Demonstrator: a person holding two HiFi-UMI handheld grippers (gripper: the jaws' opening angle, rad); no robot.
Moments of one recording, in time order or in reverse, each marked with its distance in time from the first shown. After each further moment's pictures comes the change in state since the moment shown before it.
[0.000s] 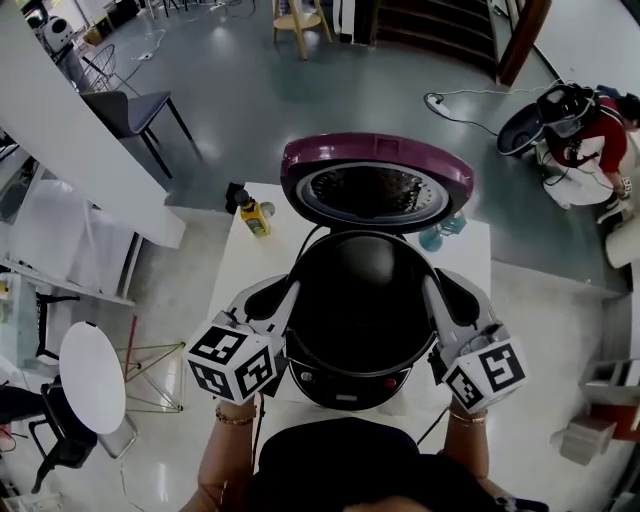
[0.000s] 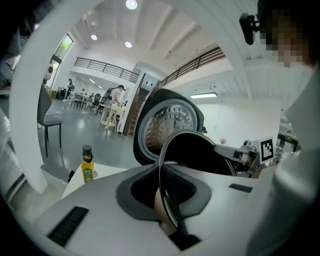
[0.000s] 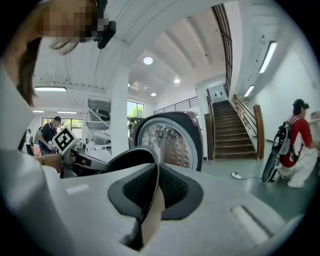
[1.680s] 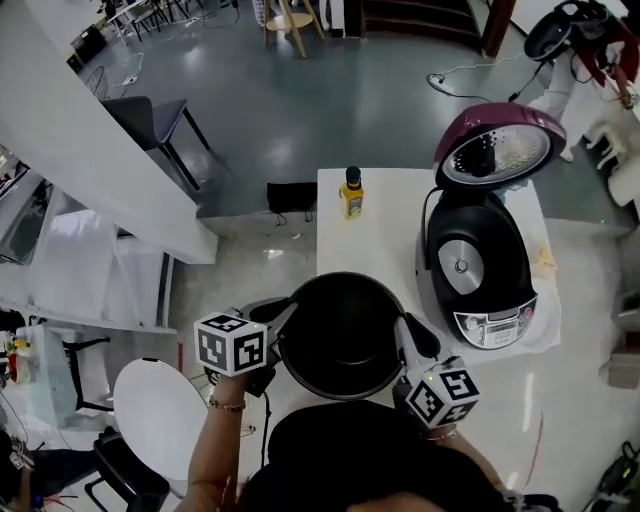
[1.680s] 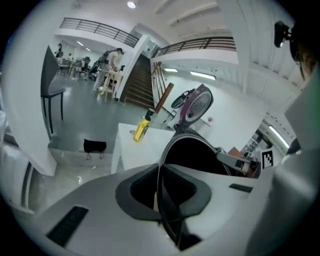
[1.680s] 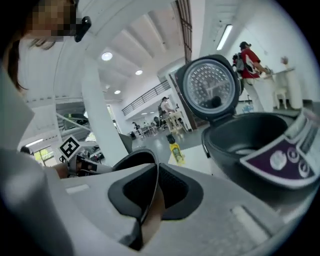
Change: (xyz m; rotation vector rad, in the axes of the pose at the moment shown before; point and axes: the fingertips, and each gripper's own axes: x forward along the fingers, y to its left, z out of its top) left arm -0.175 0.267 -0.089 -0.018 0.402 -0.172; right arm 0.117 0.302 -0.143 0.445 0.074 -0.284
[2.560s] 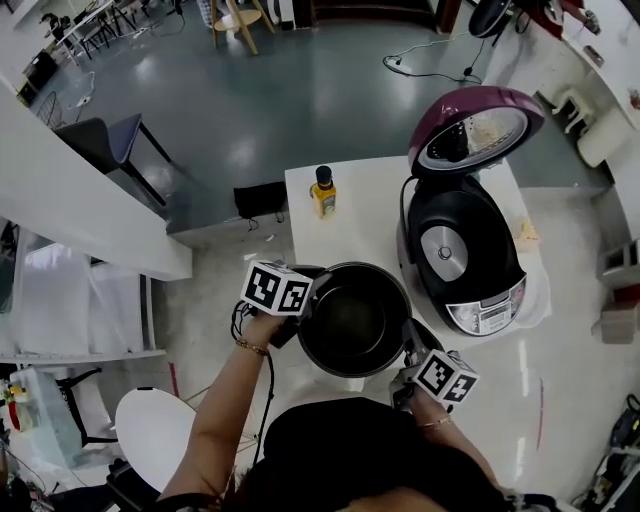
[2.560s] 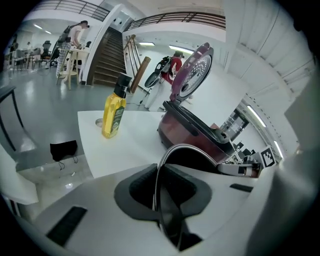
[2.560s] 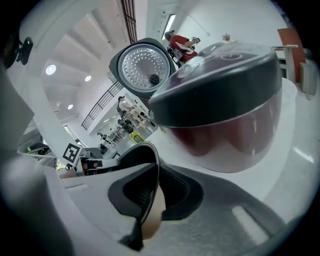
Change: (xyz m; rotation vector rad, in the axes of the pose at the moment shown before) left arm 0.150 -0.004 0.006 0.179 0.280 -0.241; right arm -0.007 -0.086 -0.079 0.475 0.040 -0.317
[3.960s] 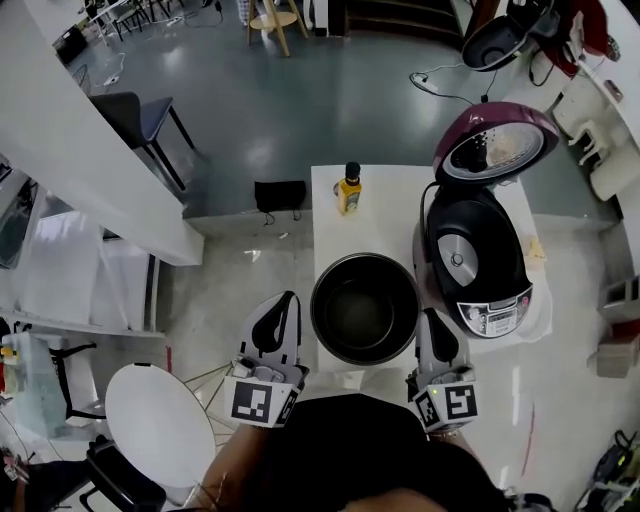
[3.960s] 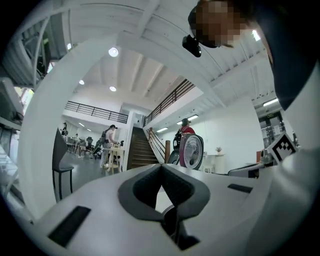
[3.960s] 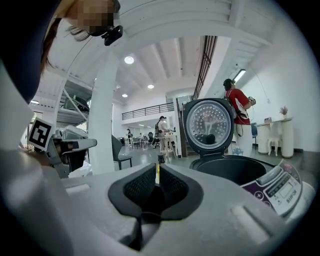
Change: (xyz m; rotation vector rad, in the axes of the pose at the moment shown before) left arm -0.226 -0.098 0.007 0.260 -1.000 0.524; right arm -0.065 0.120 0.052 -0.759 -0.363 0.215
